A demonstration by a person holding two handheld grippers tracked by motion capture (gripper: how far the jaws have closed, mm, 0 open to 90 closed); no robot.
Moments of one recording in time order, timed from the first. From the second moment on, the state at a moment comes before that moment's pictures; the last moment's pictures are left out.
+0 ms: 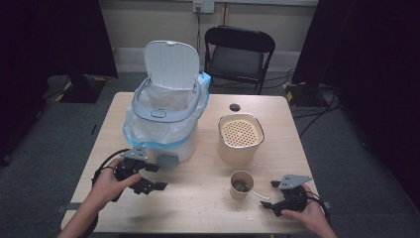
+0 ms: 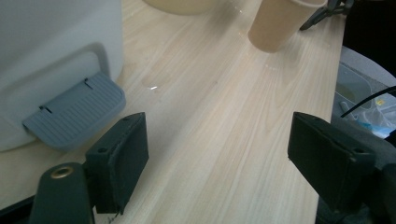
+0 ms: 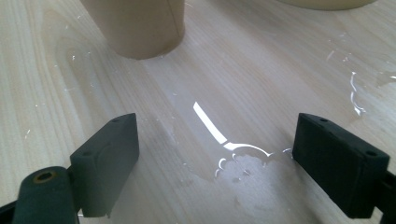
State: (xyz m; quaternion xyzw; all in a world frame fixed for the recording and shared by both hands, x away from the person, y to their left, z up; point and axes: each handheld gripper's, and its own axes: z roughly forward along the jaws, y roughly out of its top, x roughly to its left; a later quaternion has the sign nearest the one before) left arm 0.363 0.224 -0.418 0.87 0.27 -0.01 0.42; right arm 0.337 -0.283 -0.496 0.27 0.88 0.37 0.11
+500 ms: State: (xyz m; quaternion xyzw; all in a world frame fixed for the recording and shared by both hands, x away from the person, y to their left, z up) left arm 0.361 0.218 -0.472 0.88 0.27 -0.02 0.39; right arm 0.340 -0.268 -0.486 0.25 0.88 0.38 0.10
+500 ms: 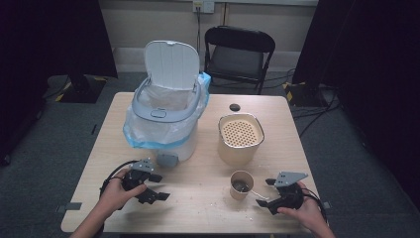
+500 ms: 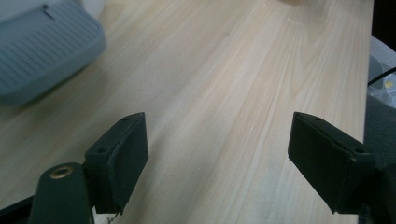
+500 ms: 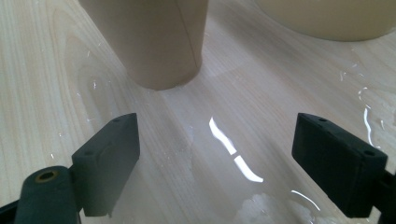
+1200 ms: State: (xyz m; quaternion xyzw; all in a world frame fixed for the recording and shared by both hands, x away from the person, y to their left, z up) left arm 0.362 0.212 -0.493 0.89 0.22 0.01 0.39; right arm 0.344 -0.250 -0.483 0.23 0.89 0.39 0.08
